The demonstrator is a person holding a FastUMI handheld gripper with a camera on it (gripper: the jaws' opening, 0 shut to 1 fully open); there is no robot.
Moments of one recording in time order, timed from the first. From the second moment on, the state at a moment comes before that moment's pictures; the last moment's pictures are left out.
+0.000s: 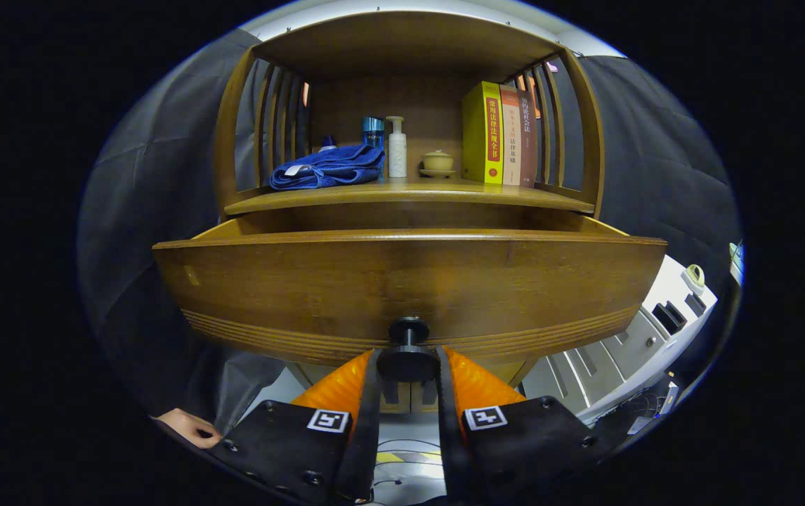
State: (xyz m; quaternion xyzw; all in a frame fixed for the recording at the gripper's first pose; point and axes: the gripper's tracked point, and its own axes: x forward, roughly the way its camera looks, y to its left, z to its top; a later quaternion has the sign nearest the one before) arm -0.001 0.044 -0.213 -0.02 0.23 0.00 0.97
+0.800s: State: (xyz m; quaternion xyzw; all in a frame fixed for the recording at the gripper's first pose) arm -0.042 0.040 -0.218 -0.02 0.24 0.00 0.97
